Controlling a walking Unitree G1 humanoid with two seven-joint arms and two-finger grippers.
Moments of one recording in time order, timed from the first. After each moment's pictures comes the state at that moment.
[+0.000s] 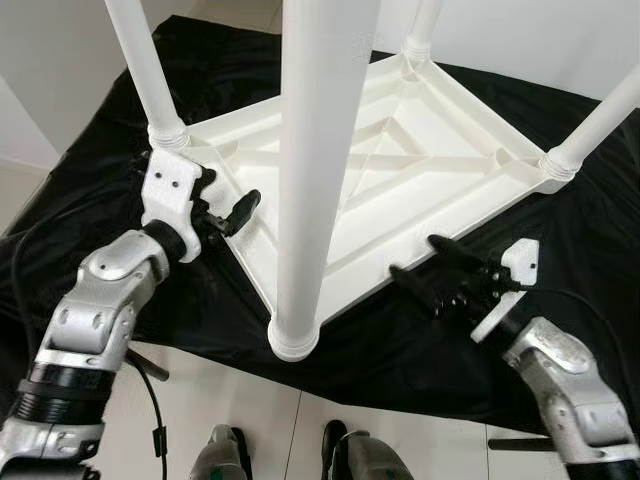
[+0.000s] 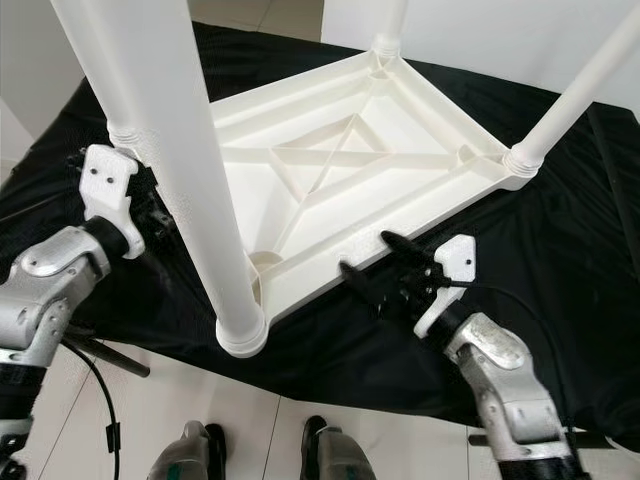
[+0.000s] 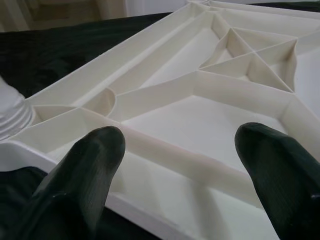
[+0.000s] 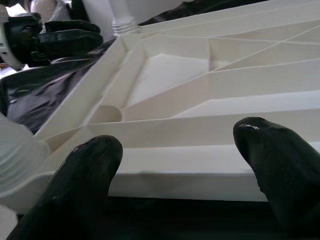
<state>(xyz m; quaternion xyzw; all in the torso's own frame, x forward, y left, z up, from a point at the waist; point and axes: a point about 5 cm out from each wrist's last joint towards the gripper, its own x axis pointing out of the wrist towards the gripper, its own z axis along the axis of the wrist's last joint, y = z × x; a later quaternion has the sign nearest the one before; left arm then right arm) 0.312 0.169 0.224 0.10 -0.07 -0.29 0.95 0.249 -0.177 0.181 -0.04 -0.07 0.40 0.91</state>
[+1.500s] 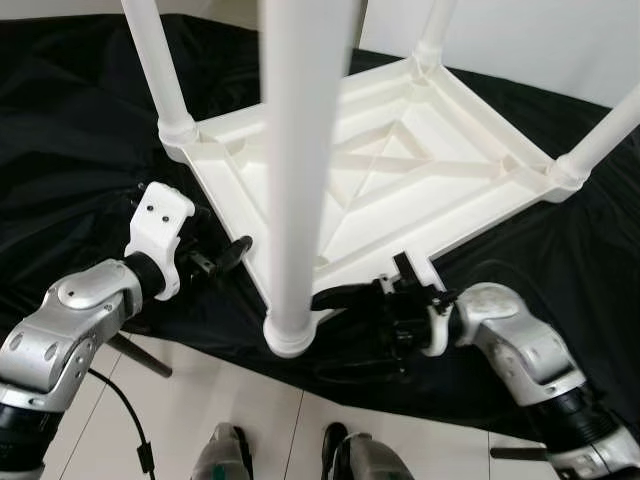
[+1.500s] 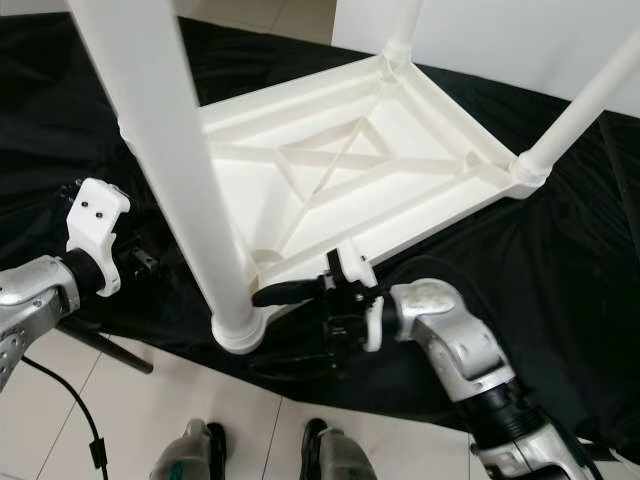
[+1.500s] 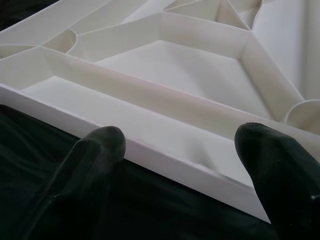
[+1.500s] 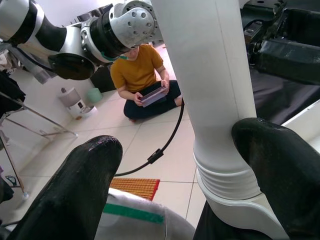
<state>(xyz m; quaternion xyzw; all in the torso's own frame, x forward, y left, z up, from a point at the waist) 0.282 0.173 0.210 0.13 0.01 -0.34 0.93 0.253 -0.093 0.190 -0.06 -0.03 0.76 0.65</state>
